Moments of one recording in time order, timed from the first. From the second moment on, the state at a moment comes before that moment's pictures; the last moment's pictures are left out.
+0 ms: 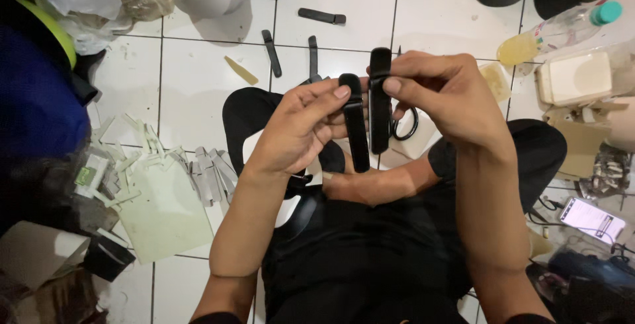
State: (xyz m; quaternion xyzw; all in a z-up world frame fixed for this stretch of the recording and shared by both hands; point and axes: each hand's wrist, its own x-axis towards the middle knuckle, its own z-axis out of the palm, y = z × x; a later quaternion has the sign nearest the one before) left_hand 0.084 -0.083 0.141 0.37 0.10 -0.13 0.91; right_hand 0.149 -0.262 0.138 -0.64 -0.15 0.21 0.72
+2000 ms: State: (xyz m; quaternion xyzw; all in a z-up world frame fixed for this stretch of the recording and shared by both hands) left_hand 0.090 -0.083 0.066 0.35 0.15 -0.09 0.92; right_hand 0.158 -0.229 0.111 -0.73 -0.15 0.20 0.64
